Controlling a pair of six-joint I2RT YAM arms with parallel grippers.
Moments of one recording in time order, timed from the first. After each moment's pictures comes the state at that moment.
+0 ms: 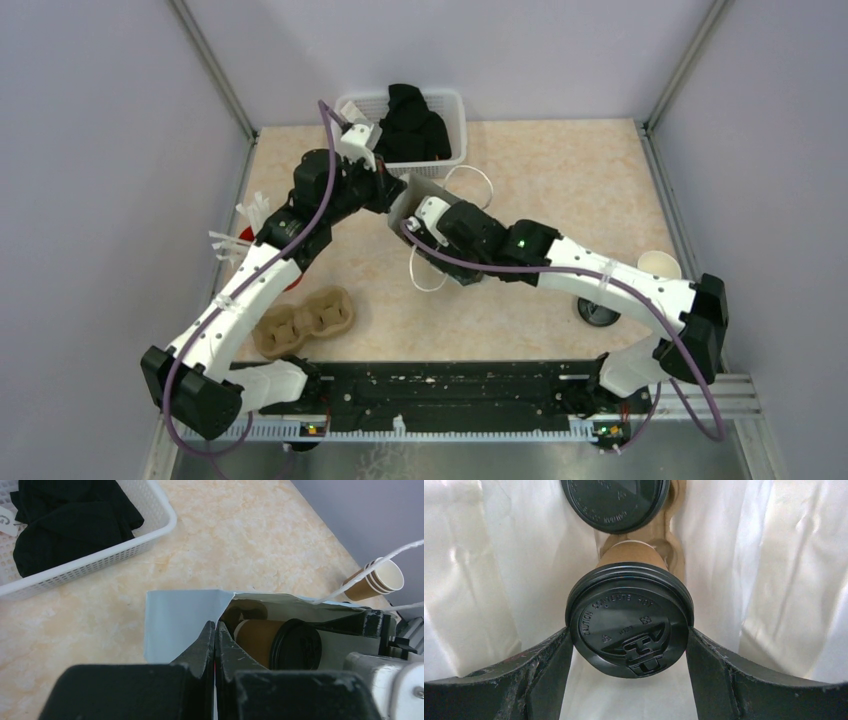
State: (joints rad) left arm -0.48 1.17 1.19 -0.28 0.20 -0.26; right arm 1.06 1.46 1.39 -0.79 0.41 -0.18
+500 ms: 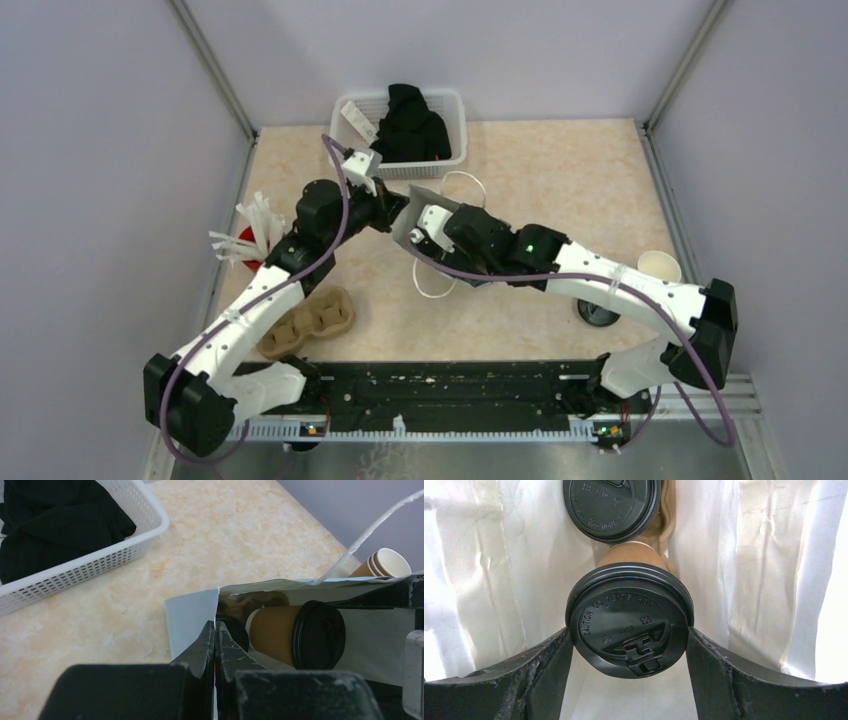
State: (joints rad) left arm -0.49 1.08 0.94 -0.02 0.24 -0.23; right arm 1.06 1.39 1.31 -0.77 0.42 -0.29
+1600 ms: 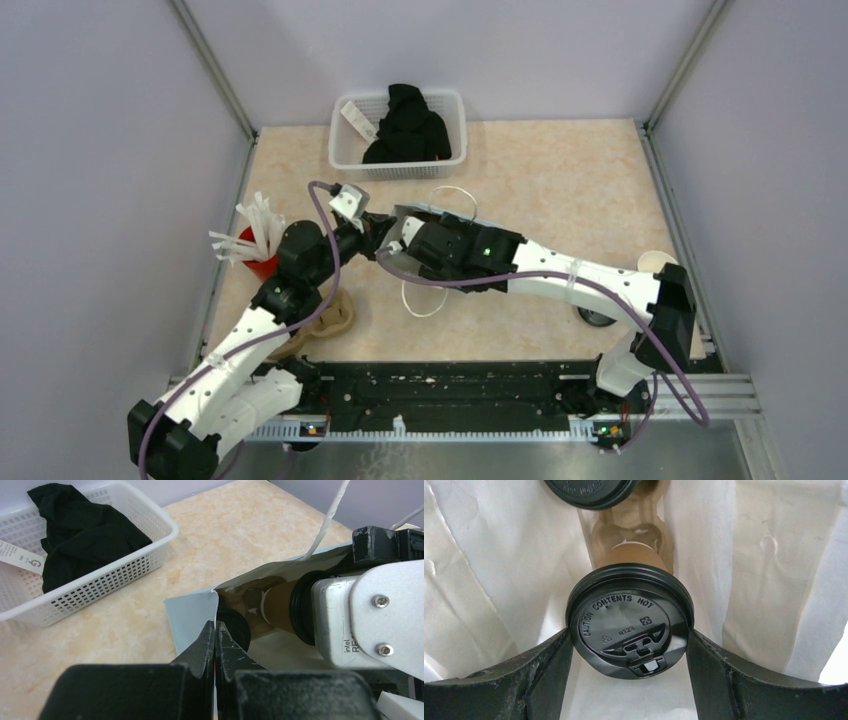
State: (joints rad) left arm -0.51 0.83 0.67 0.13 0.22 -0.07; right arm 1.17 1.58 1.48 -0.98 0.64 -0.21
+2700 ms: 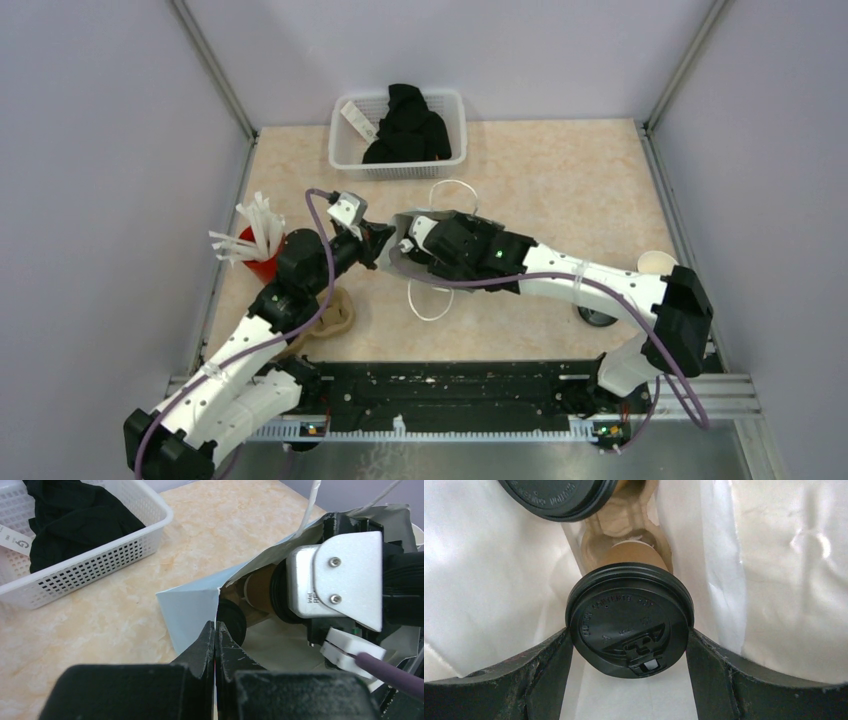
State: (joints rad) left arm -0.52 0.78 0.63 0.08 0.19 -0.11; right arm 1.09 1.51 1.30 -0.75 0.60 -0.32
